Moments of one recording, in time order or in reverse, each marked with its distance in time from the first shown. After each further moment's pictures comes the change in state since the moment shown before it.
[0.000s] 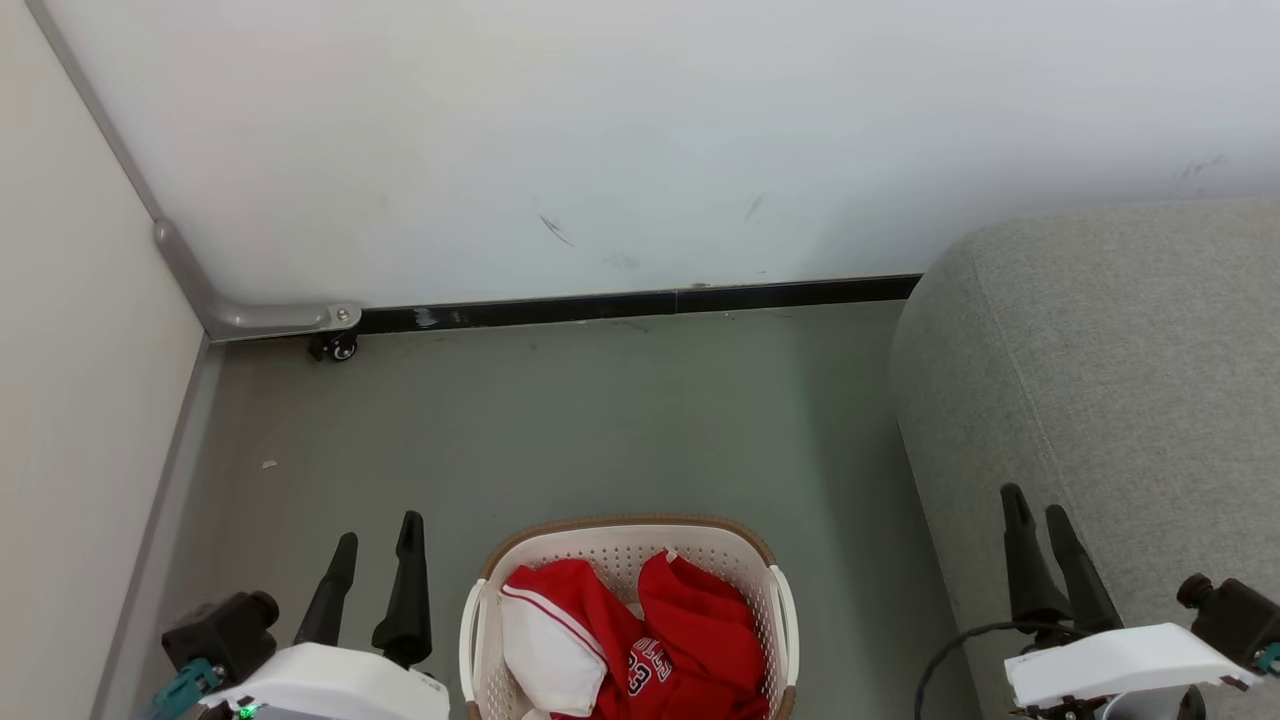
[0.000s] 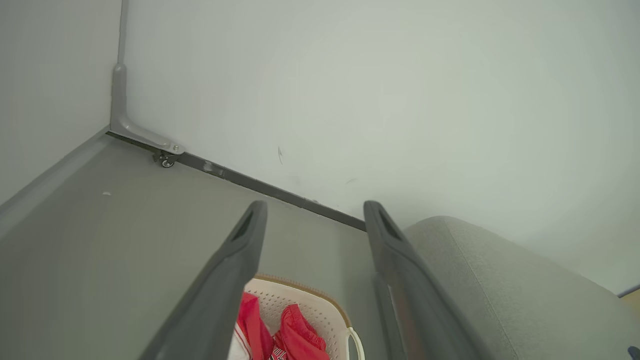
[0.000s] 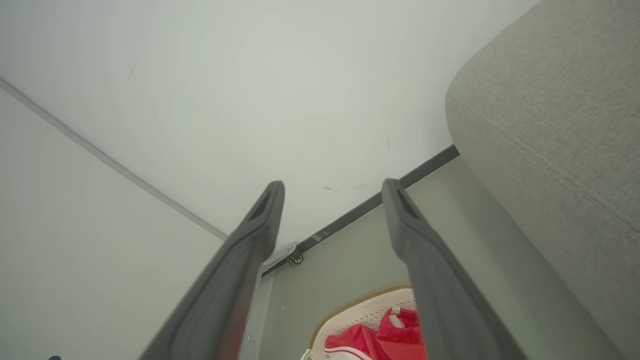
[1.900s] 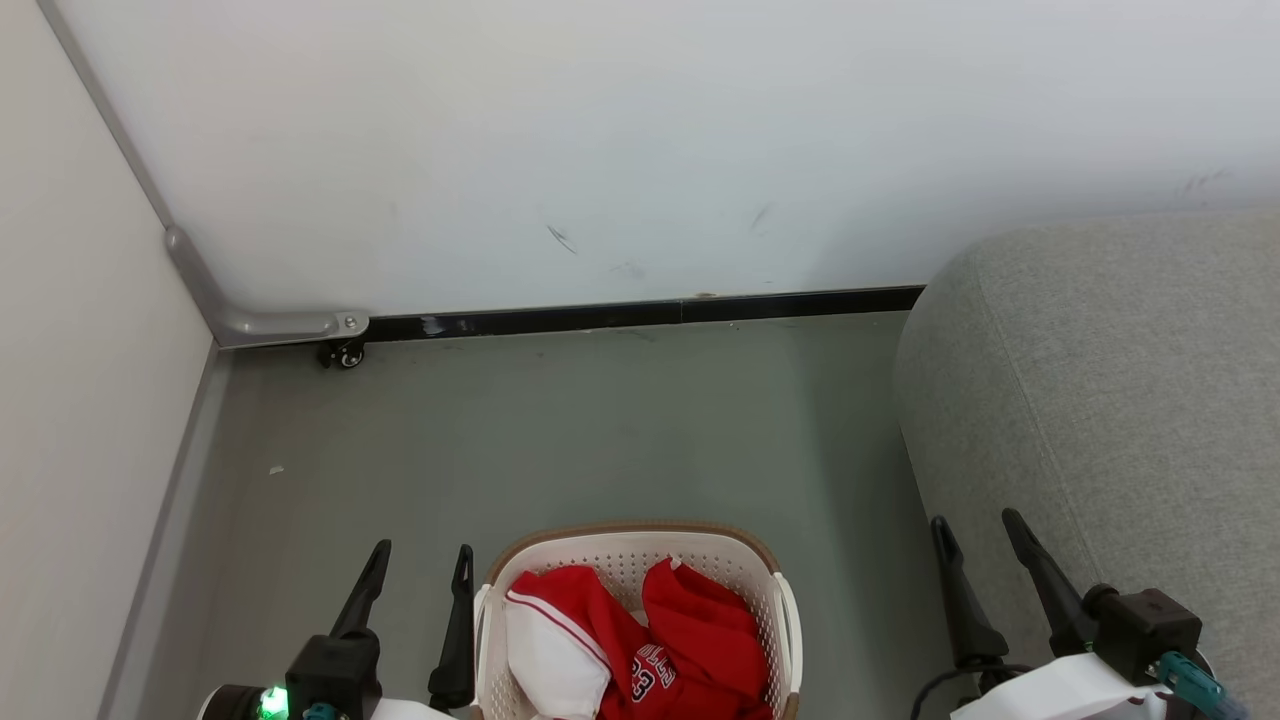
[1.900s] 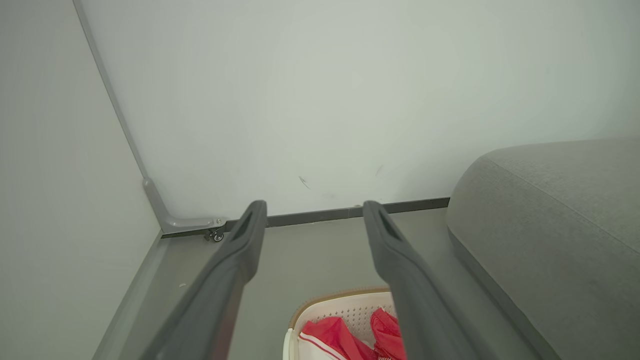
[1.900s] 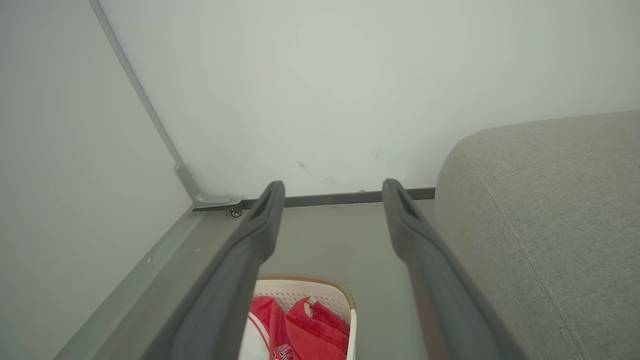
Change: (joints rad) left arm 0.019 0.023 -0.093 0.056 0.499 0.104 -0.133; right arm 0.028 0.018 0.033 -0.007 -0.572 0.001 -0.065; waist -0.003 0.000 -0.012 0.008
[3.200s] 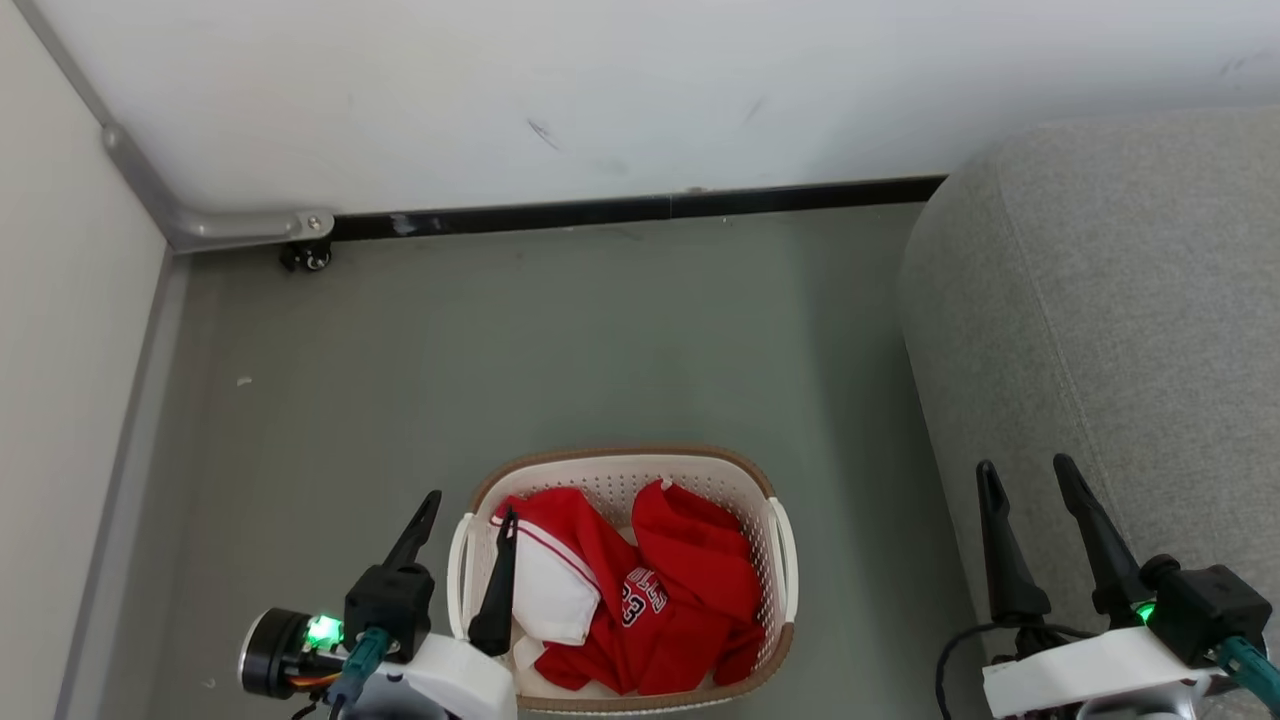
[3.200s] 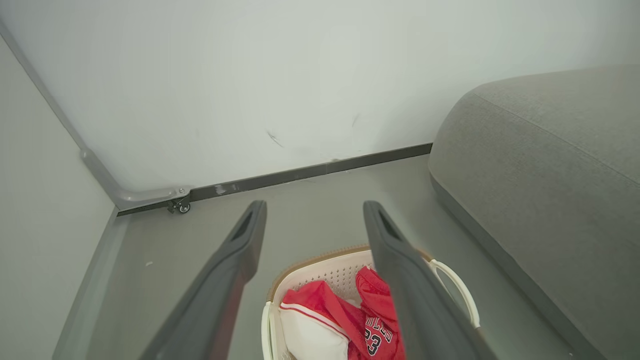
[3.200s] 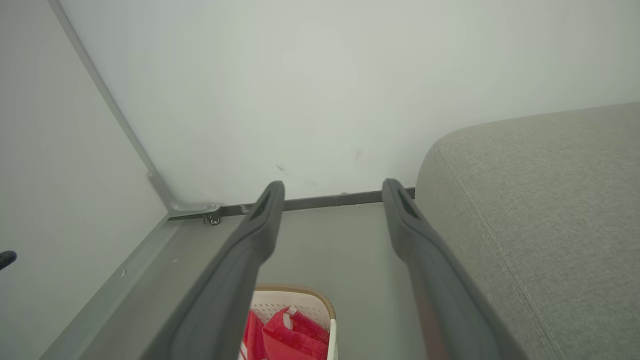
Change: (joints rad) left arm -0.157 -0.010 -0.052 0.171 0.026 -0.057 0.000; right arm -0.004 0.007 -0.067 -0.112 -0.018 0.000 -0.018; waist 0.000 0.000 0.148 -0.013
